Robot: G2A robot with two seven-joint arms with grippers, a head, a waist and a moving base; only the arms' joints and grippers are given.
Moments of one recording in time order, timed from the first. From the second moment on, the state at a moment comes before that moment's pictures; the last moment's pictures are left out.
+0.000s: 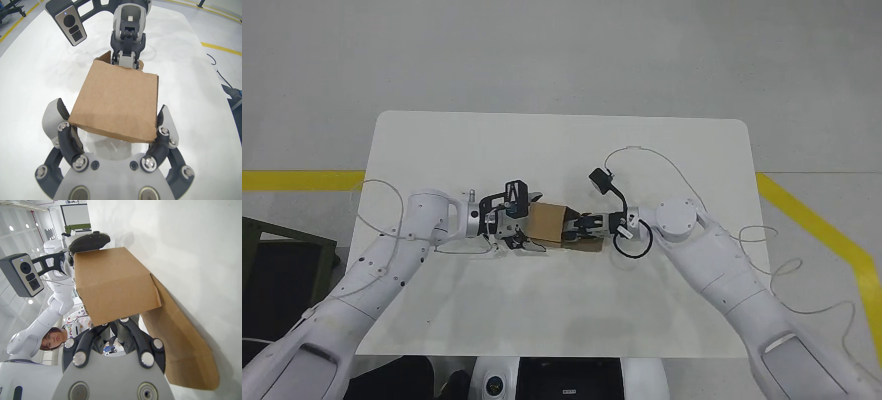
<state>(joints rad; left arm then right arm) 0.80 -0.98 -0.82 -1.23 1.35 -1.01 0.18 -0.74 -1.26 0.78 -1.02 0.29 -0.22 1.03</state>
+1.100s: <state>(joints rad) 0.77 -0.97 -0.77 -1.21 1.34 -1.01 0.21 -0.72 -1.23 0.87 -1.03 0.20 -0.20 1.05</state>
